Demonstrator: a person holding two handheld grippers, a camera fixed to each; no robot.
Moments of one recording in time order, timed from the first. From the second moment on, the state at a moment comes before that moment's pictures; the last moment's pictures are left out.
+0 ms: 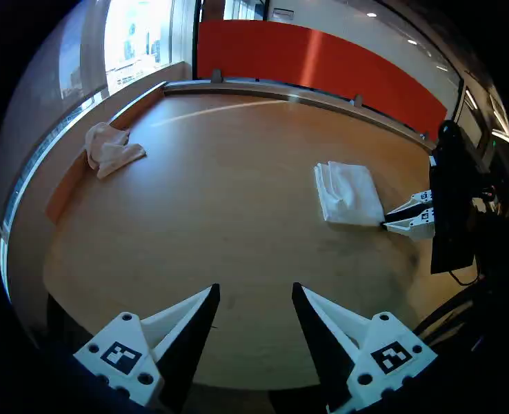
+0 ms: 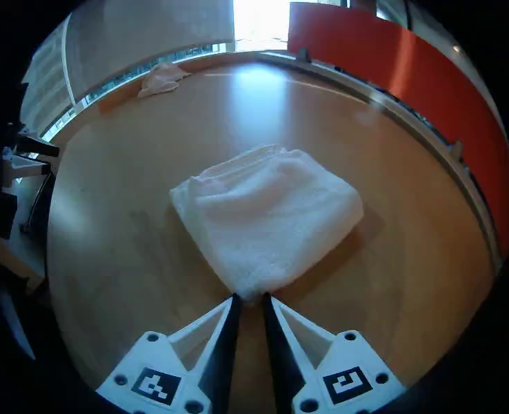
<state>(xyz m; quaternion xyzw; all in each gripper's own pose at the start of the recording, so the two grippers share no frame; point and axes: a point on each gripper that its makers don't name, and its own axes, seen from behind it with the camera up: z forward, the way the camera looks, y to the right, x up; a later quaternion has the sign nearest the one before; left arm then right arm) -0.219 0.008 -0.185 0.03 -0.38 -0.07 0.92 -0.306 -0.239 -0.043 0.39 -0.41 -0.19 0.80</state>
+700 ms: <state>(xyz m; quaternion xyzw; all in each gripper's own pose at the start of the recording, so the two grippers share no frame) -0.217 0.010 -0.179 0.02 -0.38 -0.07 0.92 -0.269 -0.236 -0.023 0.39 -0.38 -0.21 0.81</state>
